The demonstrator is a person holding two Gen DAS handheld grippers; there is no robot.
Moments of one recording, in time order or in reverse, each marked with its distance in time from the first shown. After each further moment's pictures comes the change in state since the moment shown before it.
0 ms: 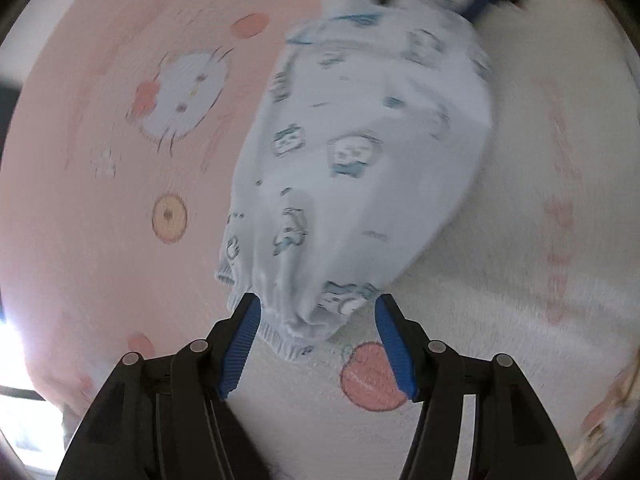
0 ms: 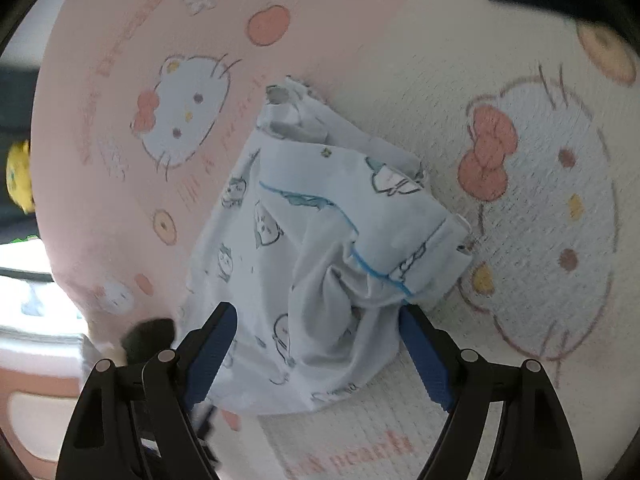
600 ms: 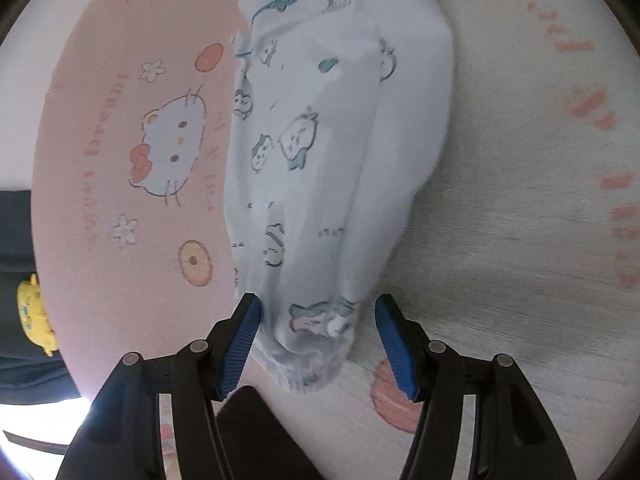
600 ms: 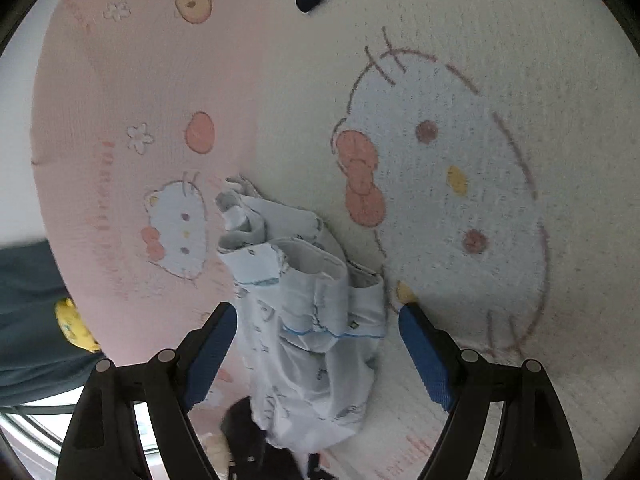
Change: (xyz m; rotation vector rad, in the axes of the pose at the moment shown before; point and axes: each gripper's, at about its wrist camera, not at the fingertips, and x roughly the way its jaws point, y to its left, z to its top) left arm 0.032 -0.037 -0.003 0.257 -0.002 0.259; right arm -0.034 -0.064 0.006 0.388 -0.149 0.211
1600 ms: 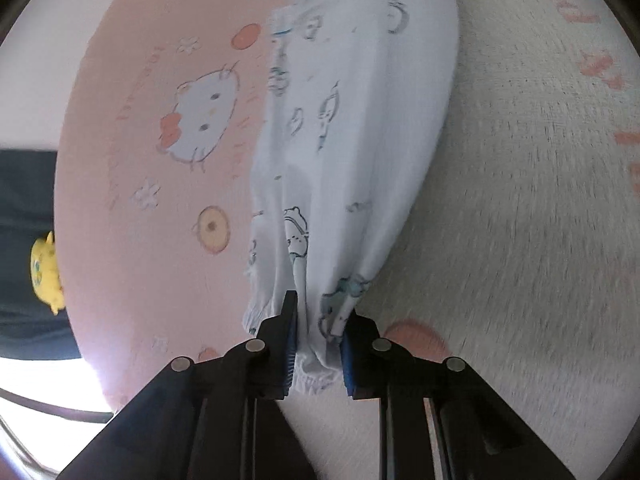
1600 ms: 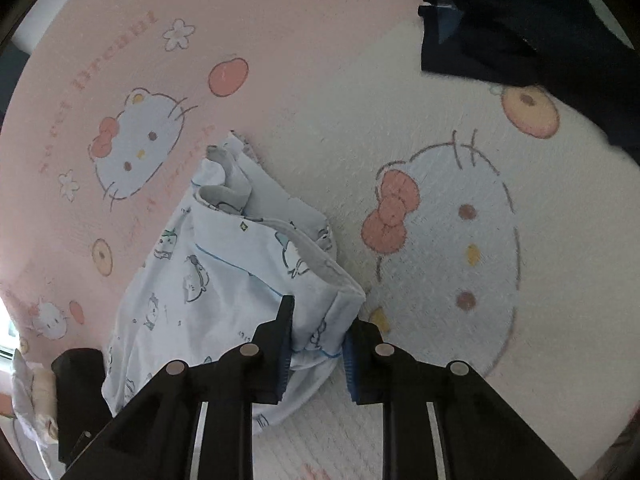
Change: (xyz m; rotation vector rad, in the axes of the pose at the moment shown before) left arm -0.001 -0.002 -0.021 -0.131 0.025 0.075; right arm 0.022 0.080 -0.026 -0.565 -0.109 -0.430
